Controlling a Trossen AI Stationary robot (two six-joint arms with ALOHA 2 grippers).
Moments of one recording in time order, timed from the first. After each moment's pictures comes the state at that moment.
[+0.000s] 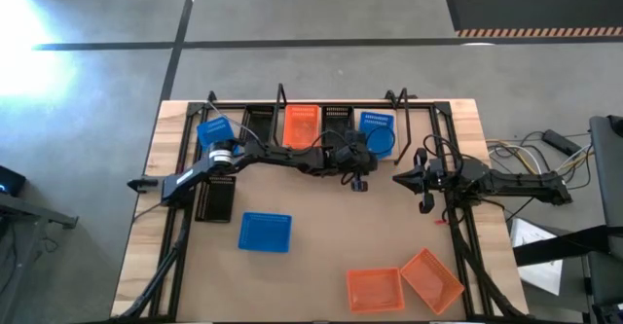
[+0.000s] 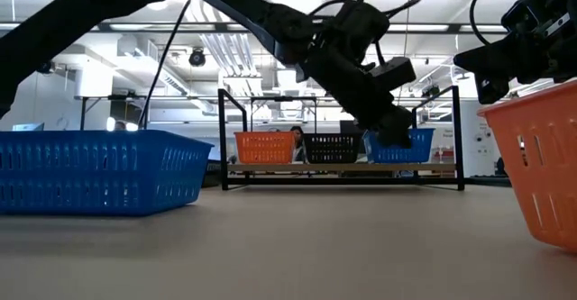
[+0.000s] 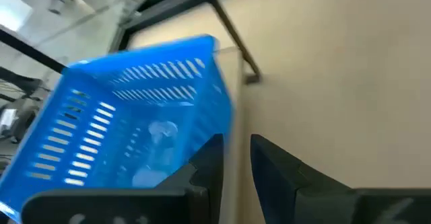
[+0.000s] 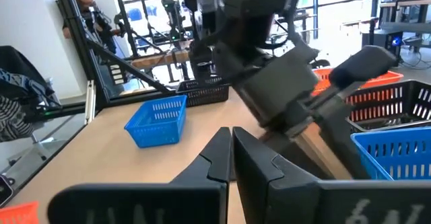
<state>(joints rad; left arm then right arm) 0.11 2.32 1.83 -0.04 -0.30 0.40 -0.03 0.05 0.01 0.01 0.00 0.16</state>
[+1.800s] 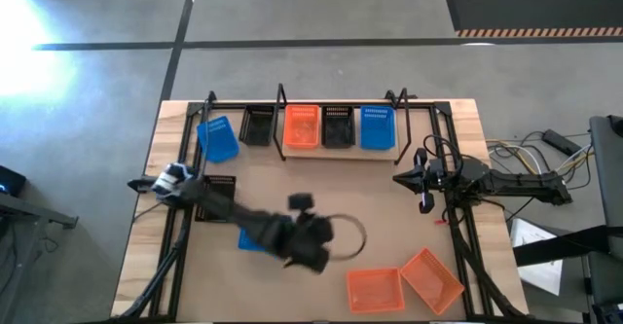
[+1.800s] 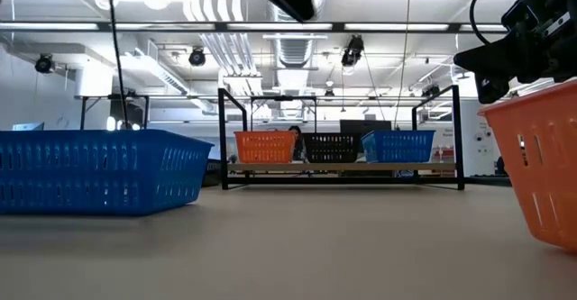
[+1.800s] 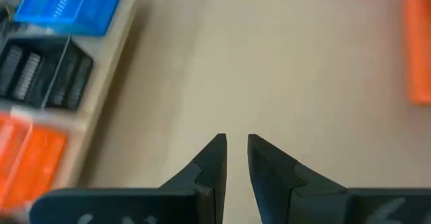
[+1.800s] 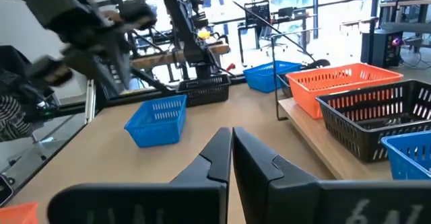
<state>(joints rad) -0.46 1.97 1.83 -0.97 -0.64 -0.46 -0.03 0.05 0.01 0.01 0.00 0.16</state>
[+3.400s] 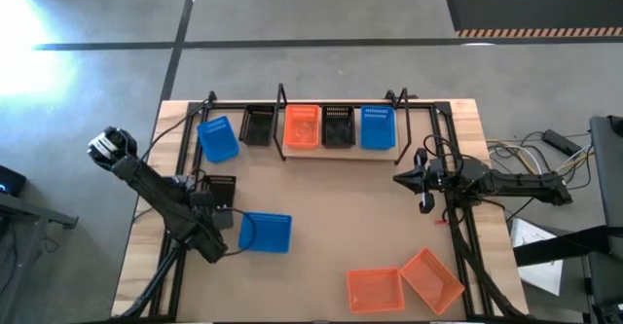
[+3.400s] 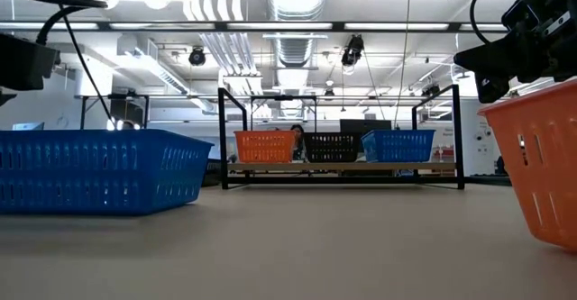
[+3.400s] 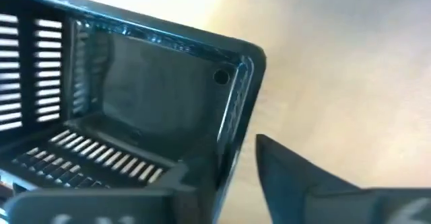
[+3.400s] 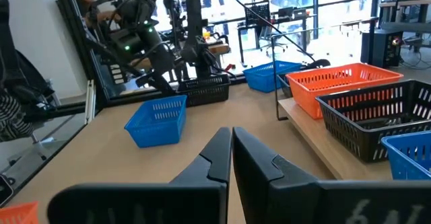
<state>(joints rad) -0.77 1.32 0.72 -1.08 -0.20 -1.01 -0.03 0.05 0.01 0.01 0.00 0.16</state>
